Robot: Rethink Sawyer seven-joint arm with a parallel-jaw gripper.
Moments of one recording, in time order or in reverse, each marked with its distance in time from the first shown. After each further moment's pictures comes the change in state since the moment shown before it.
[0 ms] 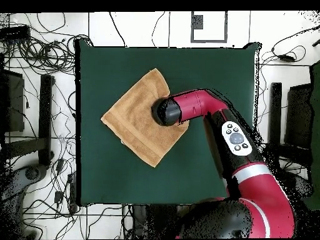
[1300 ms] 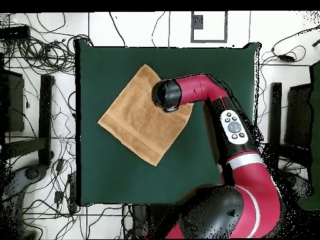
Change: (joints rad) arm 0.011 0.098 0.063 -0.206 0.009 0.188 -0.086
